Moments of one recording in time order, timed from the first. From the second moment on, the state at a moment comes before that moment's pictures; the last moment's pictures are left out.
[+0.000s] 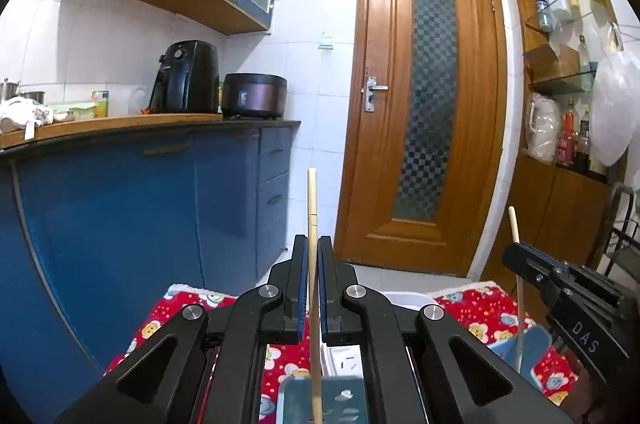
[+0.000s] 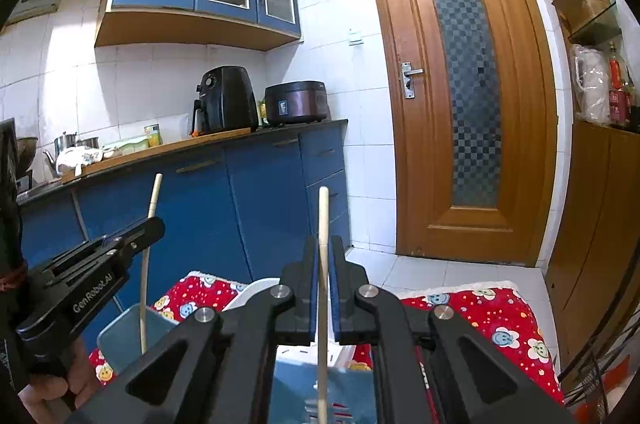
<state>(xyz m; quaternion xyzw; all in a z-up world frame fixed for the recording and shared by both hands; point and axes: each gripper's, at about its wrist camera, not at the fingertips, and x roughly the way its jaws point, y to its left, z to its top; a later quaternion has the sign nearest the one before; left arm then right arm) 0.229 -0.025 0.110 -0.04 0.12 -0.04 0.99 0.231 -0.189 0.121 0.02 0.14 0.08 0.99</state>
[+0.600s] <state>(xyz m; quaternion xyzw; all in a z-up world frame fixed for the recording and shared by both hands) 0.216 -0.024 0.100 -0.03 0.15 -0.06 0.99 0.212 -0.195 0.117 0.05 0.17 0.11 0.98</state>
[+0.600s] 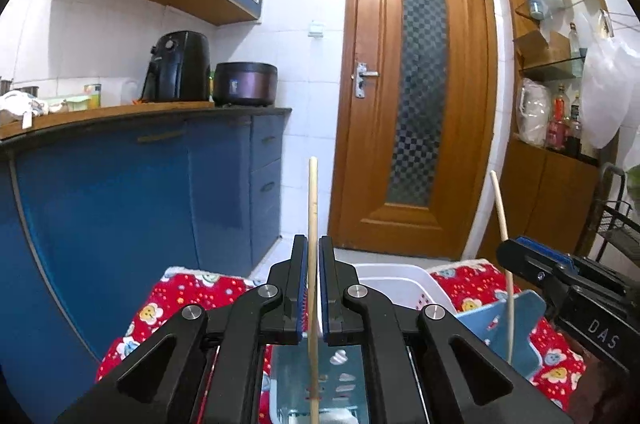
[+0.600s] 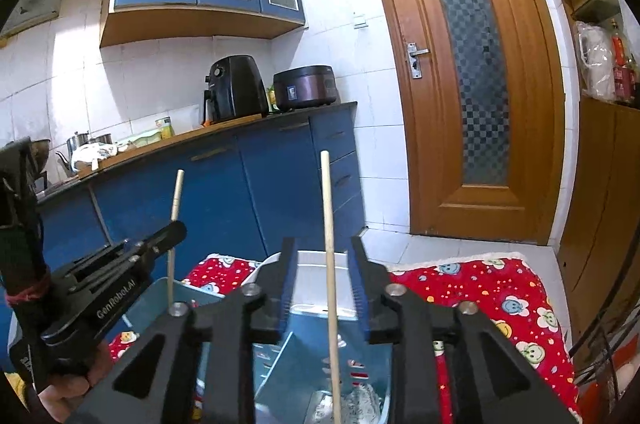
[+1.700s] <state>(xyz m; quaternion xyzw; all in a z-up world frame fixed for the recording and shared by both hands) 0.124 0.003 0.124 -0.02 0.23 -0.10 0.97 0.124 -0.202 0.118 0.09 0.26 0.11 0.95</state>
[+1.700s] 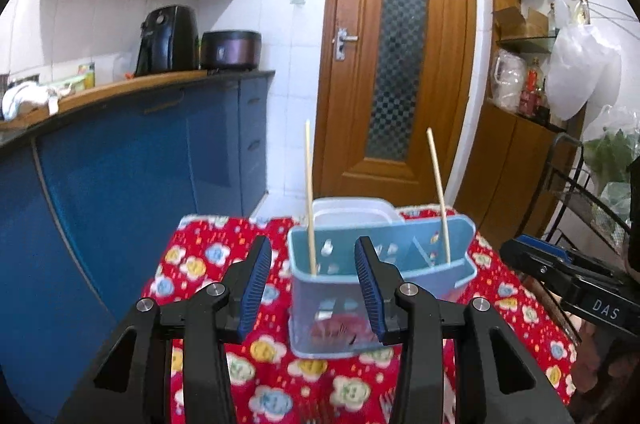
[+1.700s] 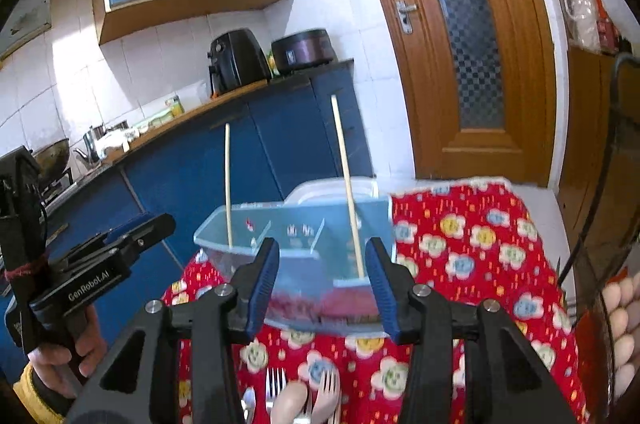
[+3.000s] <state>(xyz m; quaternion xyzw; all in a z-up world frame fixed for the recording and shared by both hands) 0.122 0.019 -0.011 -0.04 0.46 -0.11 0.88 0.126 -0.184 0.003 0.07 0.44 0.13 0.88</state>
